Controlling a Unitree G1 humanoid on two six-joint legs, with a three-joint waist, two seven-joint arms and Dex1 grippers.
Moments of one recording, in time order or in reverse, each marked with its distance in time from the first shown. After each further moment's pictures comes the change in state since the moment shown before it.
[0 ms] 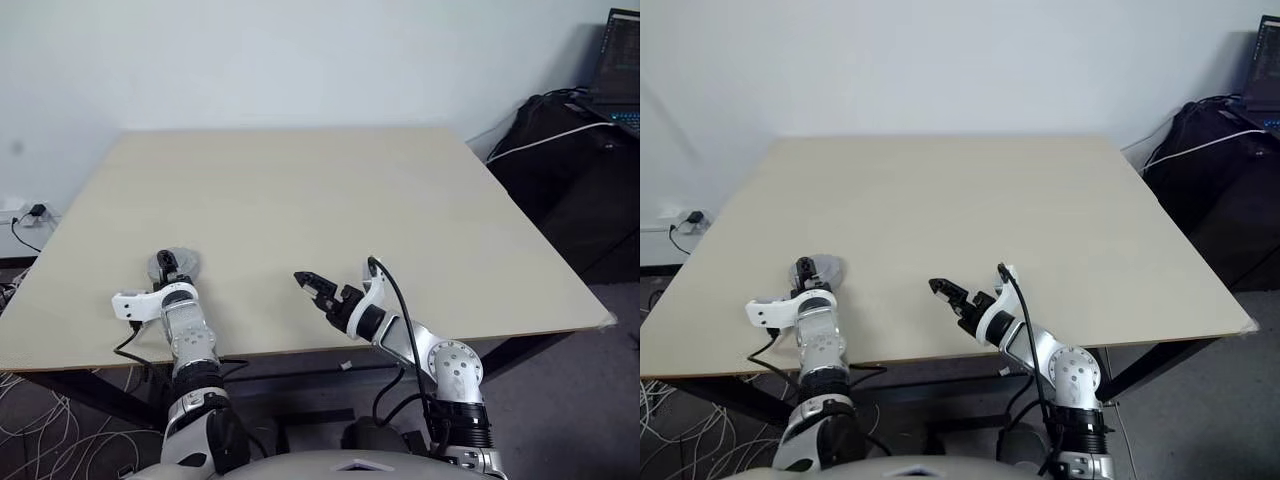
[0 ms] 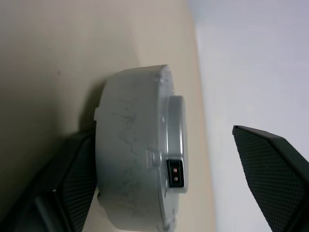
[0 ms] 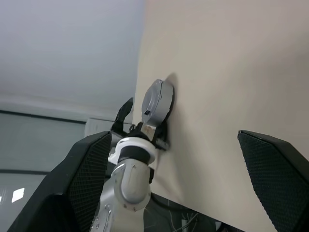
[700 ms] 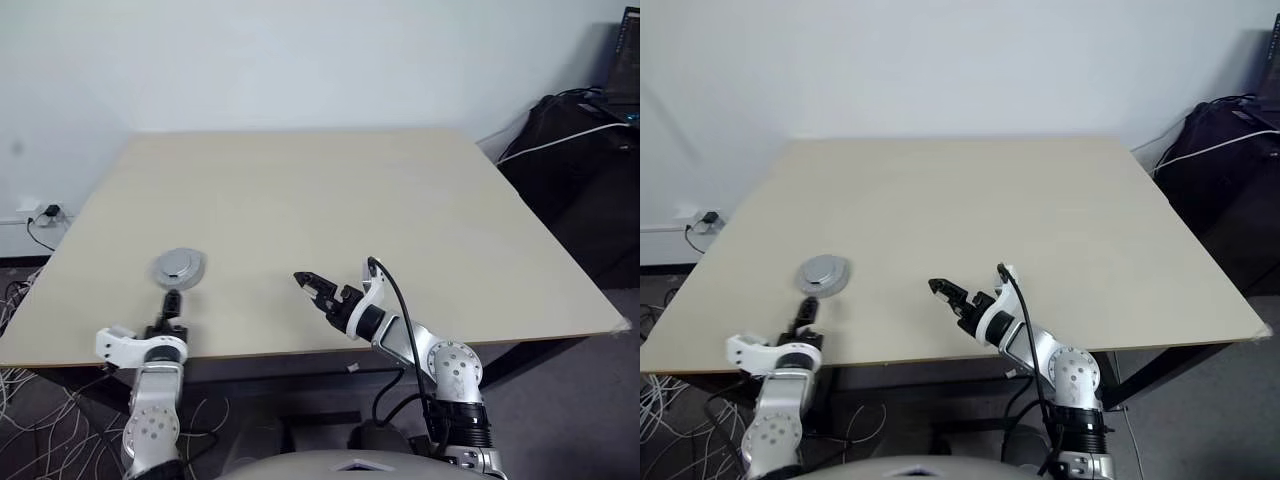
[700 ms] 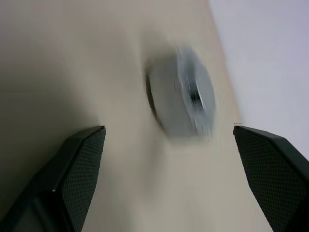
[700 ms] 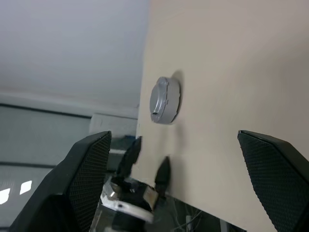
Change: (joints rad) left arm 0.578 0.056 -0.320 -0.584 -0.089 0.512 -0.018; right arm 0.007 -0.012 0.013 -0.007 -0.032 -0.007 0.023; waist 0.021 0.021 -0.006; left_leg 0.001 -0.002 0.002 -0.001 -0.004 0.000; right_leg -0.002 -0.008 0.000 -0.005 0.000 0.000
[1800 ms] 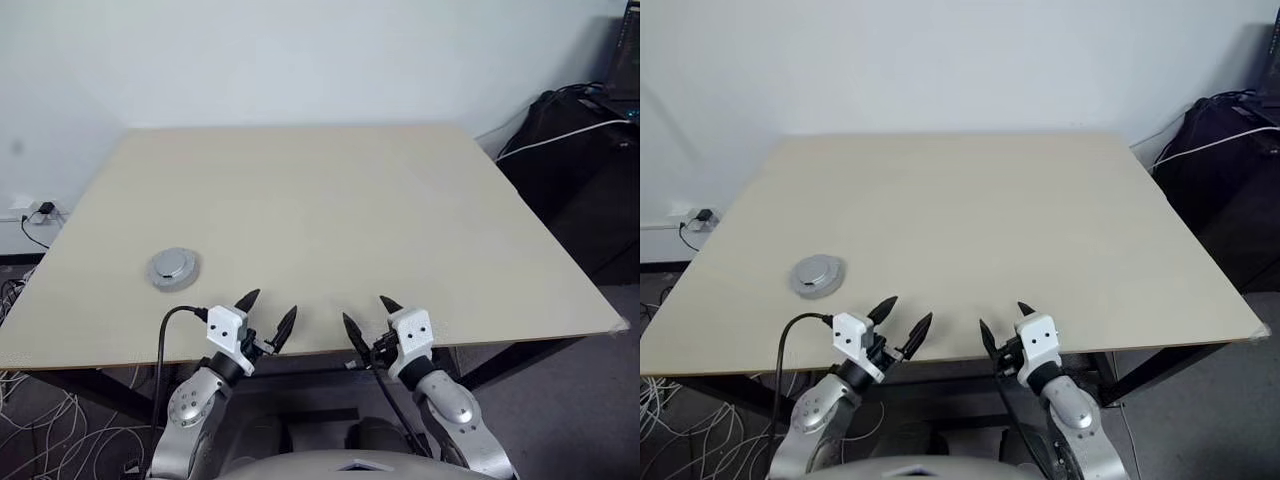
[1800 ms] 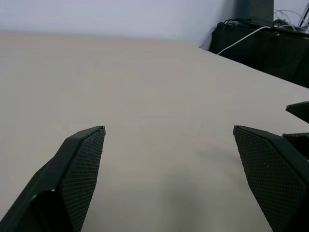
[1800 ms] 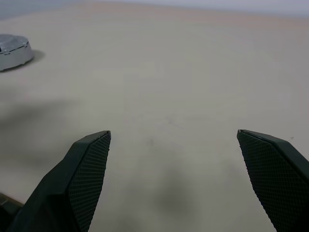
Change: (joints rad) left arm 0.055 0.232 -0.459 0.027 0.841 -0.514 -0.492; right arm 0.414 -0.294 0.332 -0.125 -1.122 -0.998 0.293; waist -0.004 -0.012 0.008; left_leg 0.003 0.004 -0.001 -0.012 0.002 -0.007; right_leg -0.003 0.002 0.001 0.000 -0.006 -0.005
